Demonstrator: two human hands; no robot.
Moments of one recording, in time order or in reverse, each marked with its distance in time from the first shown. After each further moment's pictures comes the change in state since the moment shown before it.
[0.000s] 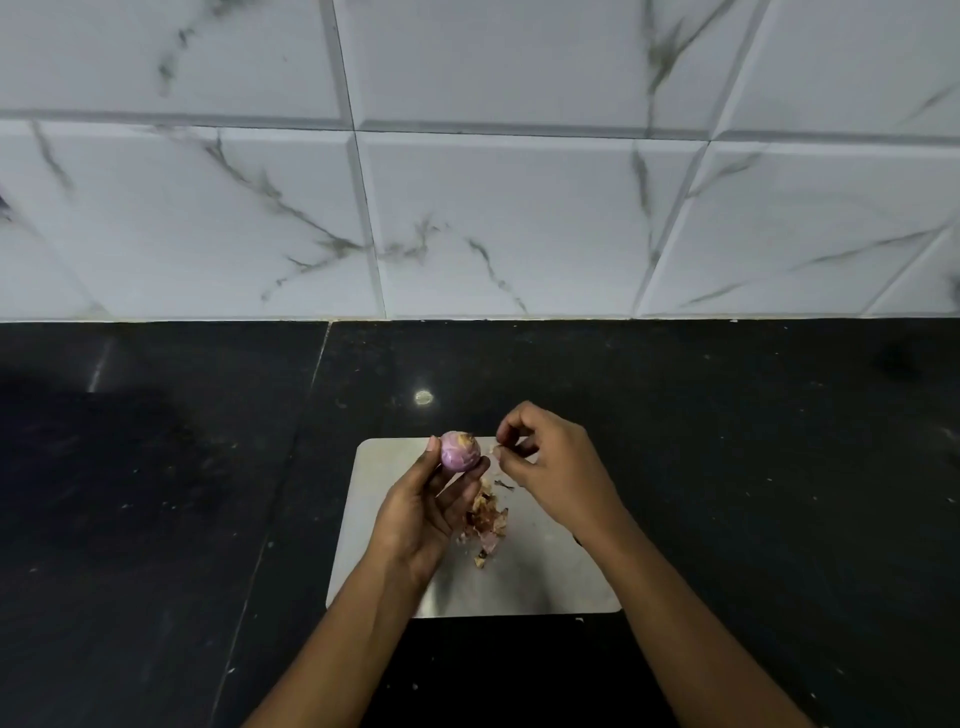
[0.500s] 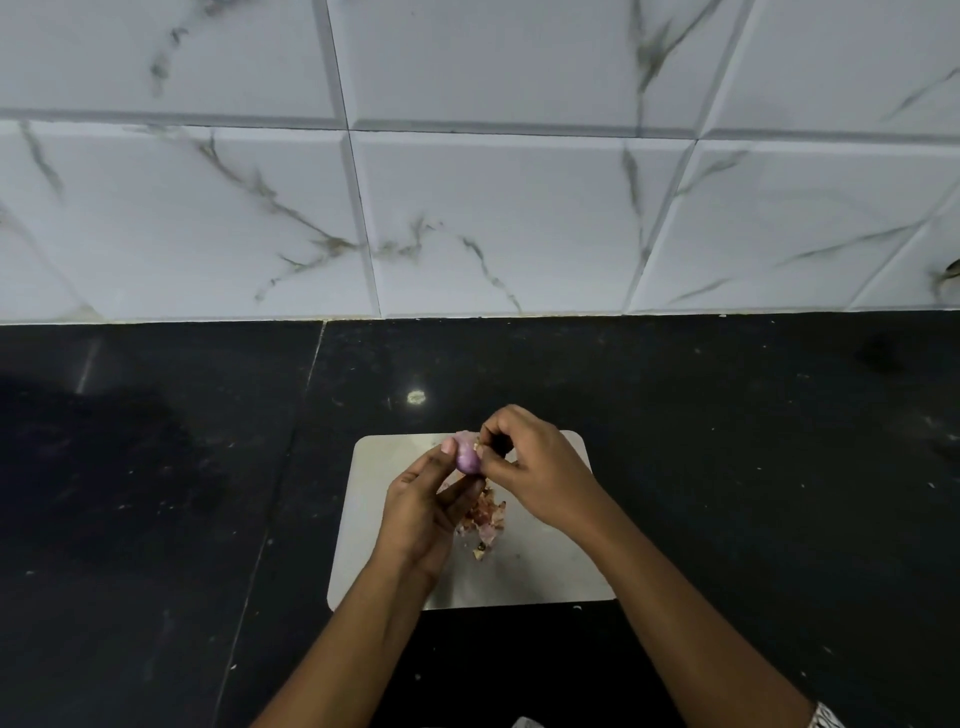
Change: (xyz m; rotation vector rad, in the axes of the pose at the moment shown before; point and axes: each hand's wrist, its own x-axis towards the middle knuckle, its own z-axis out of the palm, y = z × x) left_hand 0.001 -0.008 -0.006 0.254 -0.035 0.153; right_hand -0.004 -0.018 0.004 -0.064 -0.144 -0.030
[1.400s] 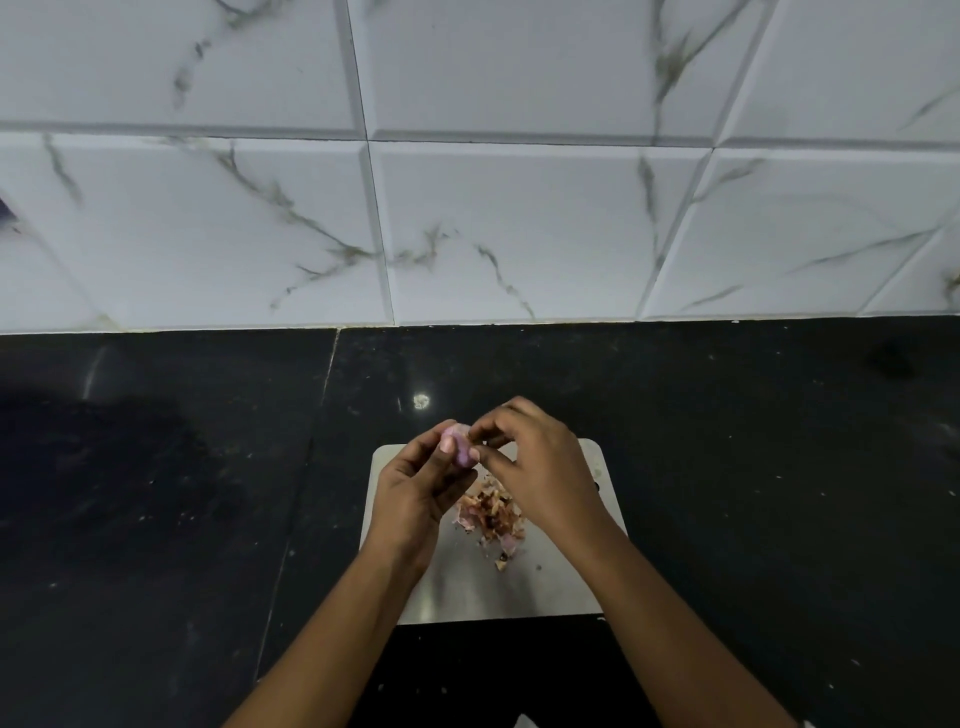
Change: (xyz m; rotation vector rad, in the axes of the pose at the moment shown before) left_hand 0.009 0.026 -0.019 0.094 -0.078 0.164; right_hand 0.015 -0.021 0.020 -0.117 0.210 -0.045
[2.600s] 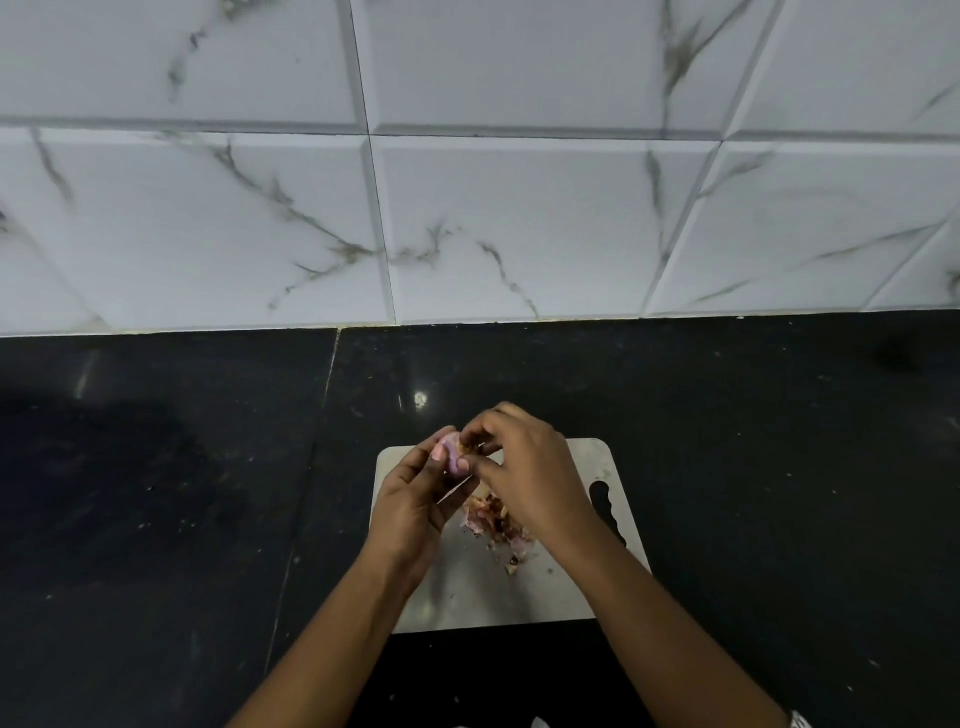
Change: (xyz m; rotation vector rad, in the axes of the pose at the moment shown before) left_hand 0.009 -0.004 -0.017 -0.104 -0.020 -0.081; right_hand 0.008 -0.007 0.019 -0.051 -0.058 0.052
